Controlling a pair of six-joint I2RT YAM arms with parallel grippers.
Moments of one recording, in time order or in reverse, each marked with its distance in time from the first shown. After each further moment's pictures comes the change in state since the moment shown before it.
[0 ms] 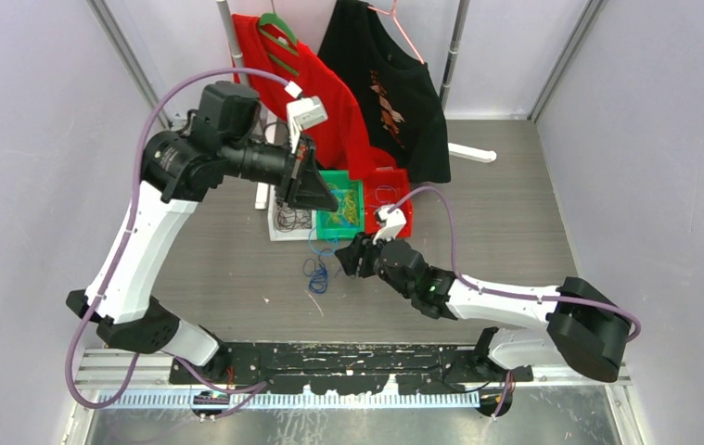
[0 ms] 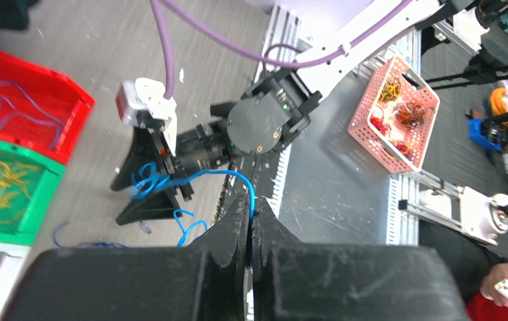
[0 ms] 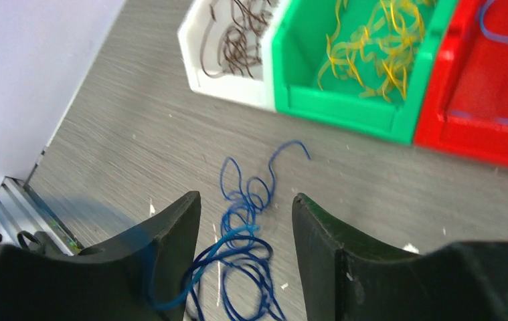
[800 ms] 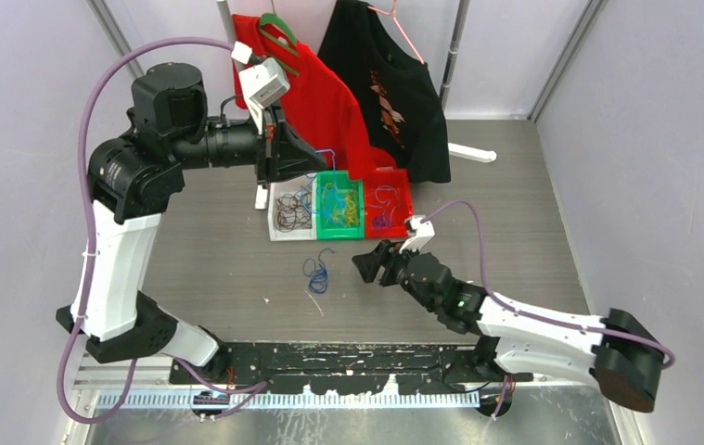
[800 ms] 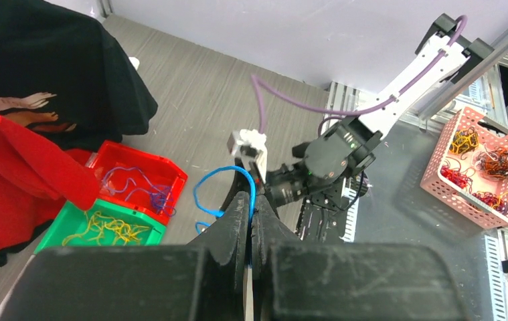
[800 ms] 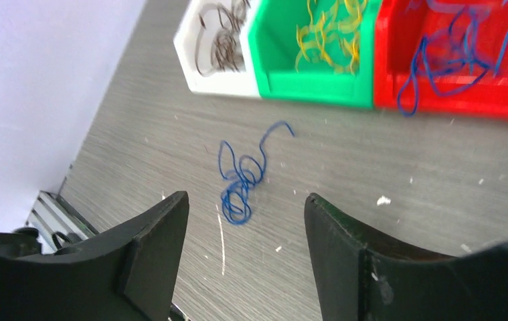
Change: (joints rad) left arm 0.000 -0.013 0.265 0.097 -0.161 0.057; right arm 0.005 -0.236 -0.172 -0.090 0.035 0.141
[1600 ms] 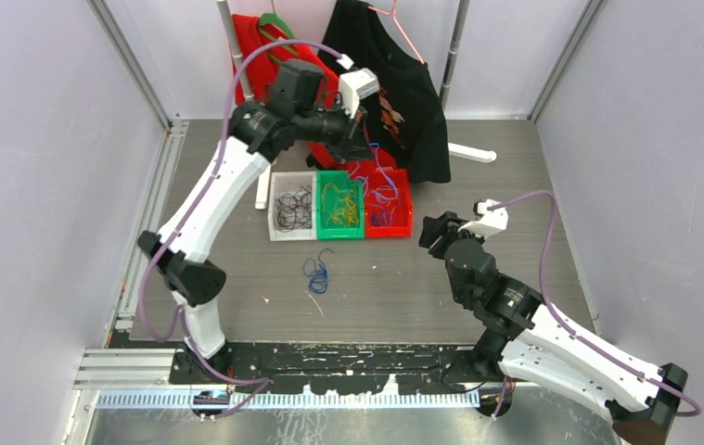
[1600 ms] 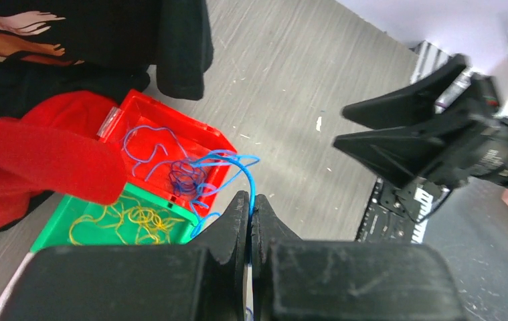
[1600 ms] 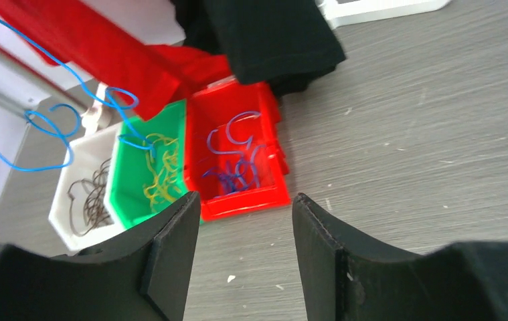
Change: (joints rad) left arm 0.000 0.326 -0.097 0.137 -0.114 0.042; right arm -0.107 -0.330 0.229 -0.531 0.489 -0.107
